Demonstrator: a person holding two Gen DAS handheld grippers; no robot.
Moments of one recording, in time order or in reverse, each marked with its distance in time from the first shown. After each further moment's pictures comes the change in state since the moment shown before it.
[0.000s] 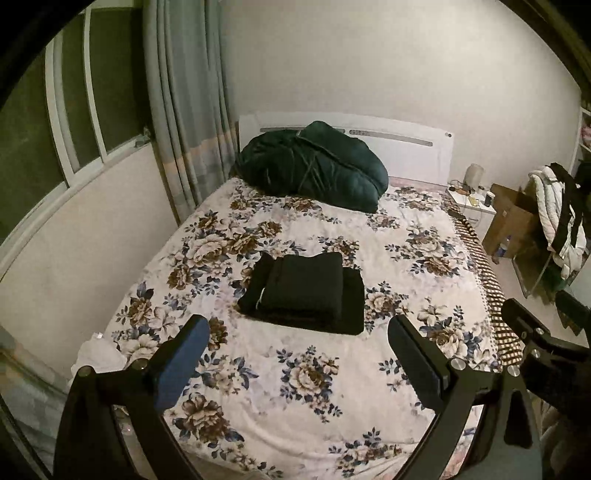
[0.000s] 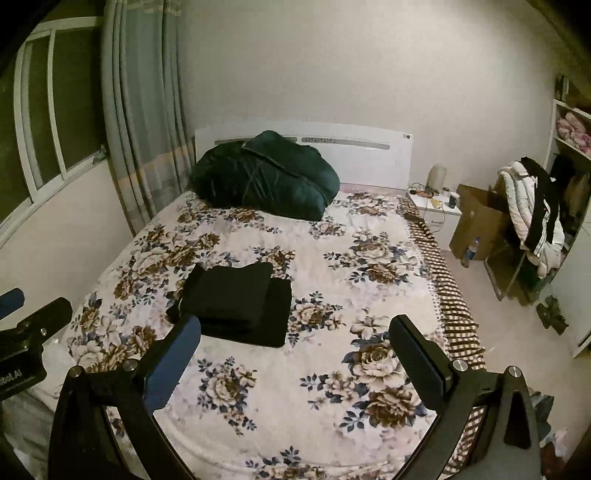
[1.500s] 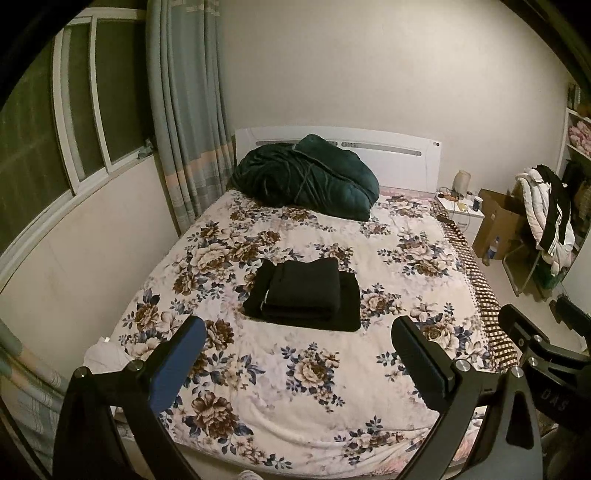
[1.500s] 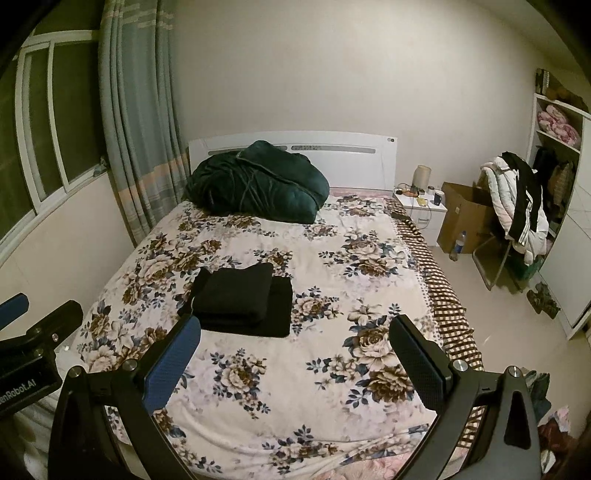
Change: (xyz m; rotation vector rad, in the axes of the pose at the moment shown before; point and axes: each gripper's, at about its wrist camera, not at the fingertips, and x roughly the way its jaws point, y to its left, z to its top) left arm -0.060 0.021 -0.019 0.013 -0.044 -0.028; right arm -0.107 0.032 -0.026 0.032 -0.022 -0.037
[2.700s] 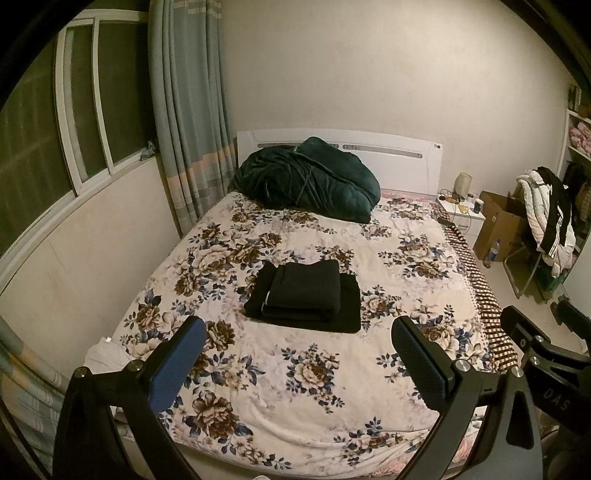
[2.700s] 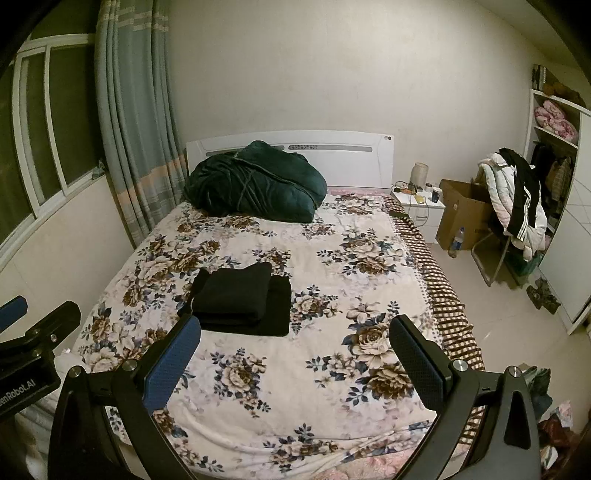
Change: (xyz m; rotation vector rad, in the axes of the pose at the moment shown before) left arm 0.000 0.000 0.004 0.003 -0.005 -0.001; right arm -0.003 0.000 -0.002 0.012 0.000 -0.006
